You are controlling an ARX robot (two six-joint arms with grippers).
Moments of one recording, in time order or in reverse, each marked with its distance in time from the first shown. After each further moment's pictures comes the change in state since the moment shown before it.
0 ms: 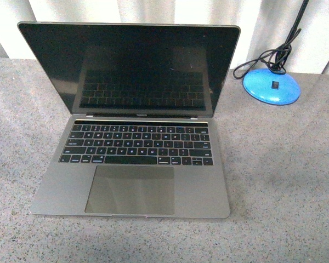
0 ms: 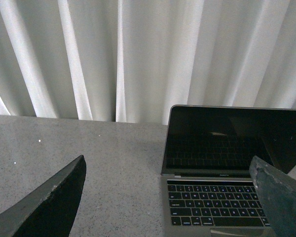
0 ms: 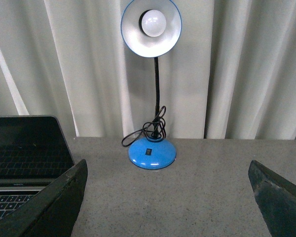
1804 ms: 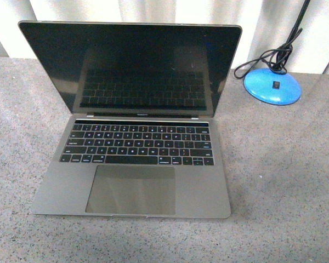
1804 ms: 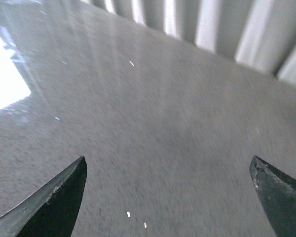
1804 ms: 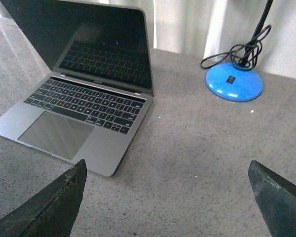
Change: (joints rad) left arm -0.292 0.335 0.113 -0.227 -1.025 -0.399; right arm -0.182 0.248 0.117 -0.279 -0.546 -0.201
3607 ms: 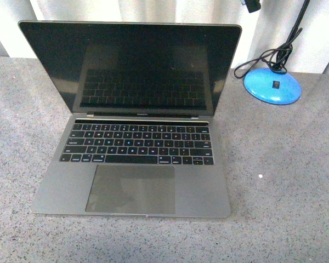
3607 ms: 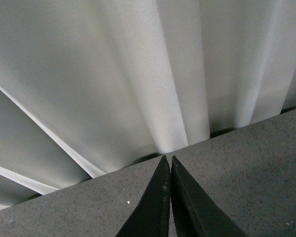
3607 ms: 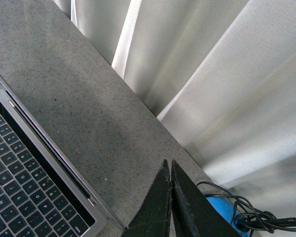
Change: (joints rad) left arm 0.169 1.460 0.944 0.732 1.075 0.735; right arm 0.454 1.496 0.947 0.520 0.267 -0.343
